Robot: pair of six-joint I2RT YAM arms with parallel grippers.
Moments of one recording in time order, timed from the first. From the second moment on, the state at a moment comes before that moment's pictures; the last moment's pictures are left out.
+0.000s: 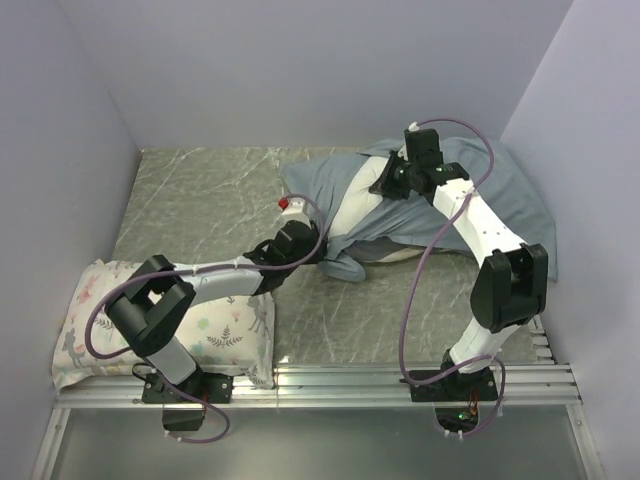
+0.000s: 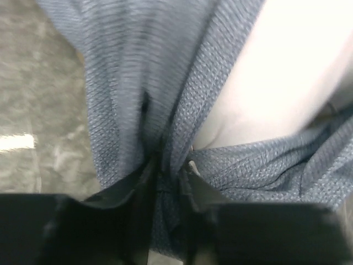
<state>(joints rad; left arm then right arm) -0.79 1.62 0.85 0.30 -0.25 -0.73 0.25 1.69 1.50 -0.54 -0.21 0.59</state>
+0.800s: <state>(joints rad) -0.97 1.65 0.87 0.26 -0.32 -0.64 0.32 1.69 1.50 -0.57 -0.04 0.57</state>
